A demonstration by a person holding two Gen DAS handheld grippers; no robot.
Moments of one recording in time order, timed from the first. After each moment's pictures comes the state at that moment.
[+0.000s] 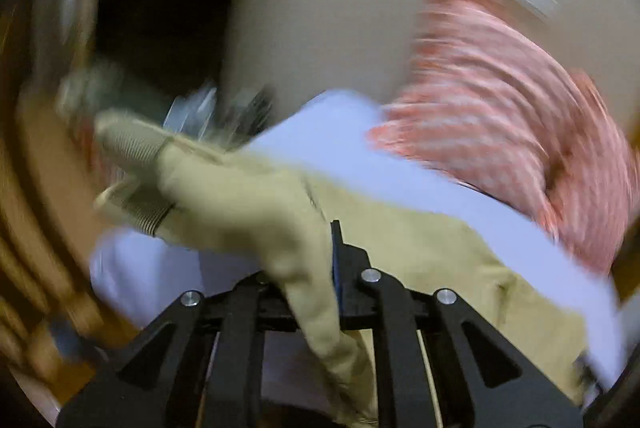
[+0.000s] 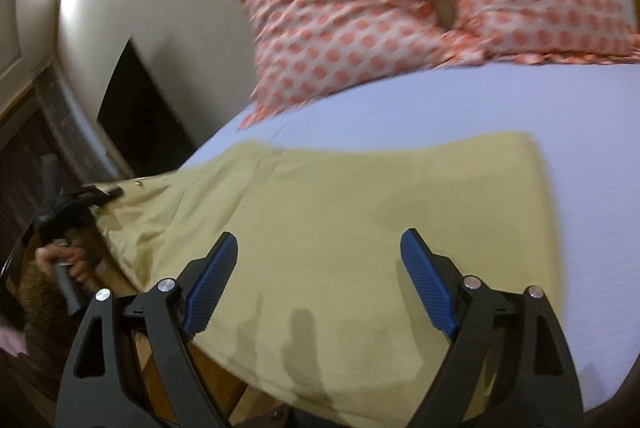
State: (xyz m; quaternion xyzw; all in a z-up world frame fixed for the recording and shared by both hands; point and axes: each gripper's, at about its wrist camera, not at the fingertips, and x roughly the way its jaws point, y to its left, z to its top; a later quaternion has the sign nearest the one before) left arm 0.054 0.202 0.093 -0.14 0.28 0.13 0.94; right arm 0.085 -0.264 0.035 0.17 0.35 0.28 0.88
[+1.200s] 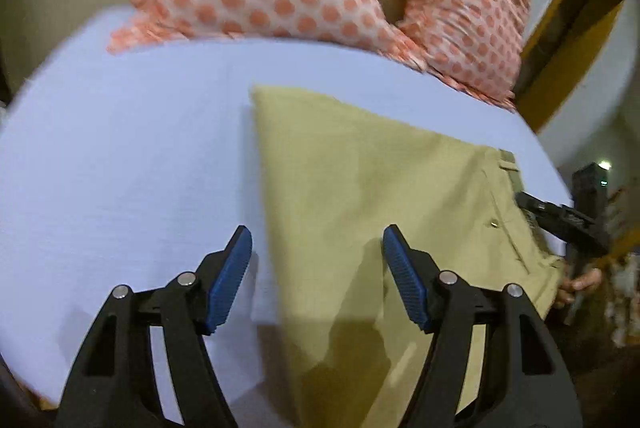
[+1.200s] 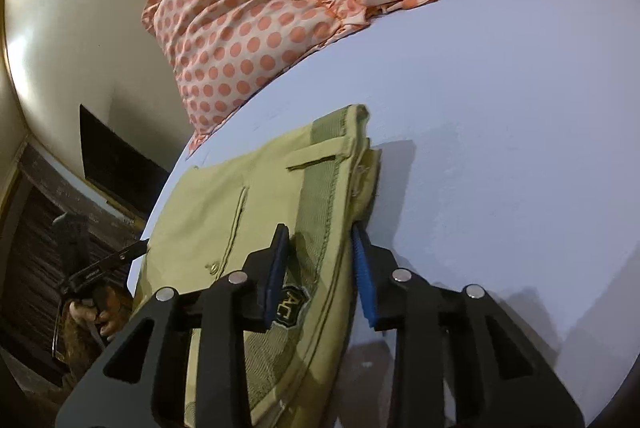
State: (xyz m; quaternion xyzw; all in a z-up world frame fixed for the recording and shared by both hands) left arm 0.143 0.067 0.032 -0.08 0.45 -0.19 0.87; right arm 0.152 -0.368 -0.008 0.27 0.45 0.25 0.81
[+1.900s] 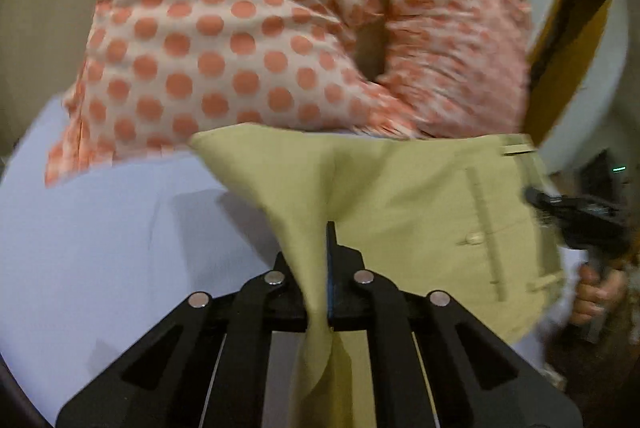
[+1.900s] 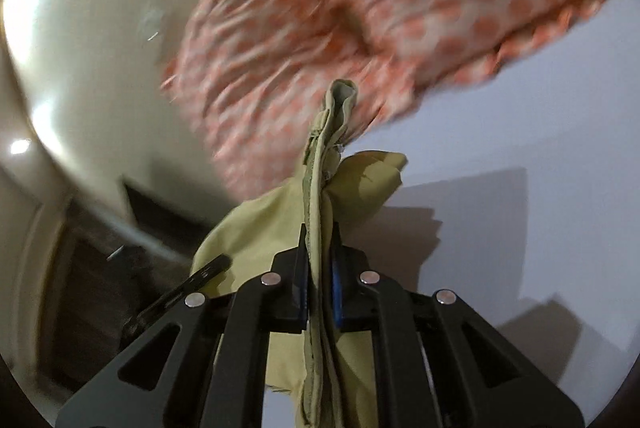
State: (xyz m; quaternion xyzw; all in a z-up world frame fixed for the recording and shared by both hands) left arm 0.272 -0.016 0.074 -0.03 0.40 -0.16 0.90; right arm 0.276 -0.391 0.036 0.37 0.41 0.26 0.79
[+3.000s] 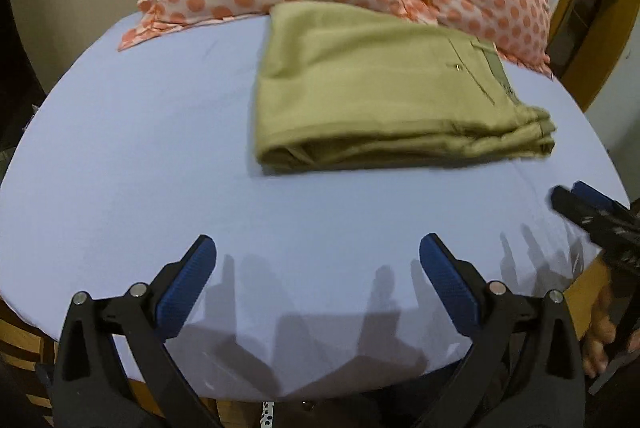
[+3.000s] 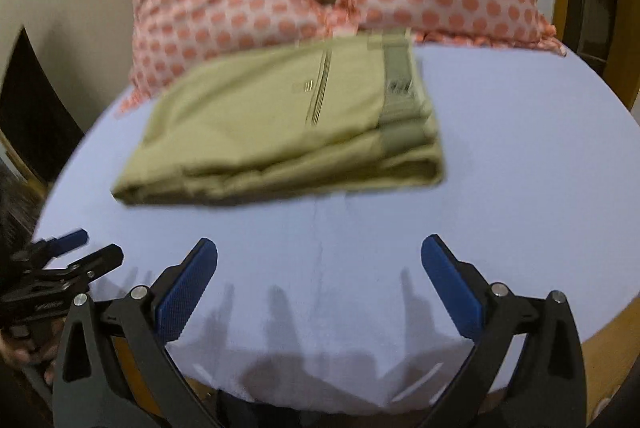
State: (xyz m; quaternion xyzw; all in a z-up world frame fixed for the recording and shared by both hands) left arm 0.113 -0.022 0.019 0.00 0.47 -0.07 0.88; right arm 0.119 -0.281 0.028 0.07 0.47 0.09 0.87
